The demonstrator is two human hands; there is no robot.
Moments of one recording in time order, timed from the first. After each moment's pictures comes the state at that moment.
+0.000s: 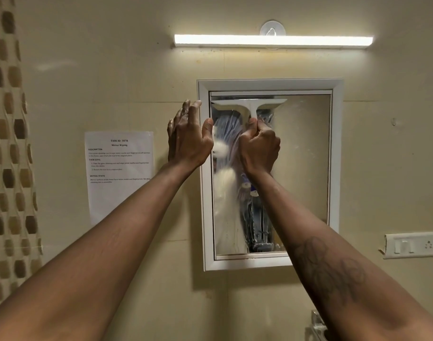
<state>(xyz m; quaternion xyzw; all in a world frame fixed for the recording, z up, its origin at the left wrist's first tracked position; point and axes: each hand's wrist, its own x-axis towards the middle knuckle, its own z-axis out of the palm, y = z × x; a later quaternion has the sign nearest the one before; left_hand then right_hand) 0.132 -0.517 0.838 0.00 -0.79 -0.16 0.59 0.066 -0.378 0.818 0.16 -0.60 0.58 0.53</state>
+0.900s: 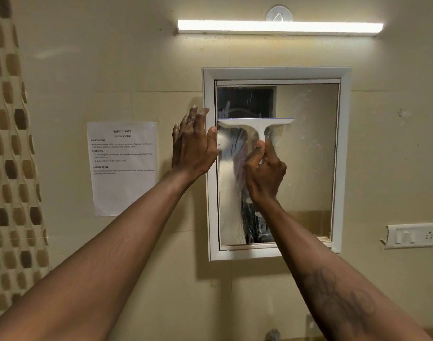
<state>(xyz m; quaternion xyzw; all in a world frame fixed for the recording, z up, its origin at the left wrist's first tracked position) 0.135 -0.526 0.804 -0.01 -0.81 -0.13 0.57 0.058 -0.382 0.739 0.20 -0.57 0.58 0.54</state>
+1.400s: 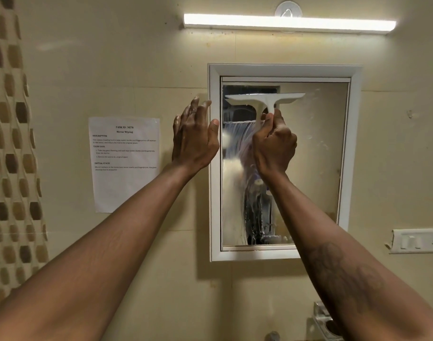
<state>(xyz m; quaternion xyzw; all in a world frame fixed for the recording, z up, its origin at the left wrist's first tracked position) 0.128 -0.536 0.812 -0.02 -0.80 -0.13 0.58 0.054 -0.377 0.798 0.17 -0.59 0.54 0.57</state>
